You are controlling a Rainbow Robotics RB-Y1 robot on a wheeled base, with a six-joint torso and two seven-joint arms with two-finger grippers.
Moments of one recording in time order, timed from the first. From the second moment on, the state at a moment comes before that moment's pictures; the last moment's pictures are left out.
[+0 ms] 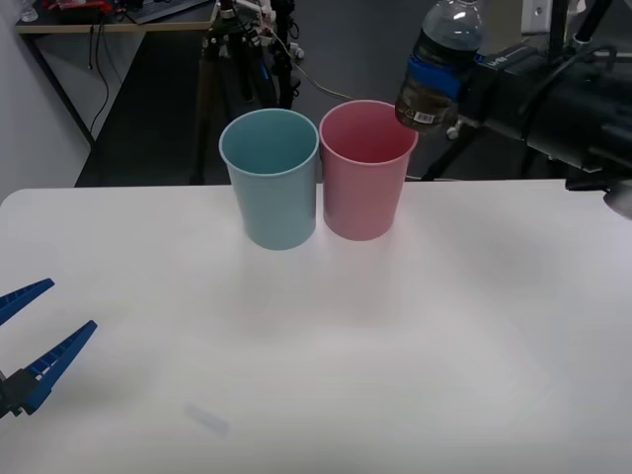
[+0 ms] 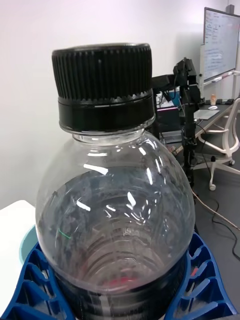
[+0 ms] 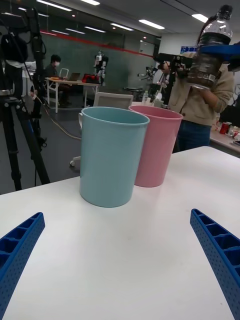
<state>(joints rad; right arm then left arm) -0.81 -1.16 0.79 -1.66 -0.11 -0.16 0.28 0.35 0.40 0.52 -1.66 -0.96 -1.22 0.00</state>
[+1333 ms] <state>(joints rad) -0.98 -0.81 0.85 -1.24 0.03 -0.16 0.31 0.35 0.40 0.52 -1.66 -0.96 -1.22 0.00</state>
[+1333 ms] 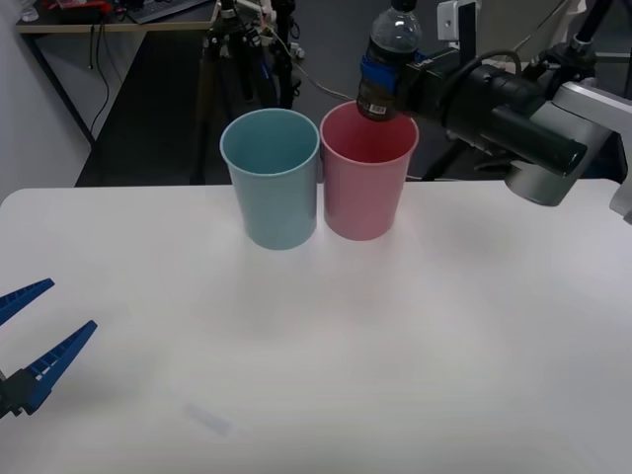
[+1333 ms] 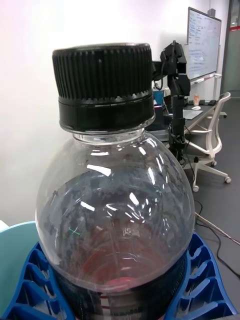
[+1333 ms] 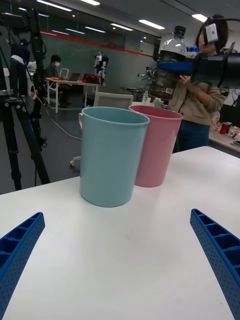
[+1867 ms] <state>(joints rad) -0.99 -0.80 0.85 -1.24 0.04 -0.15 0.29 0.35 0.40 0.52 -1.66 -0.96 -1.22 0.00</state>
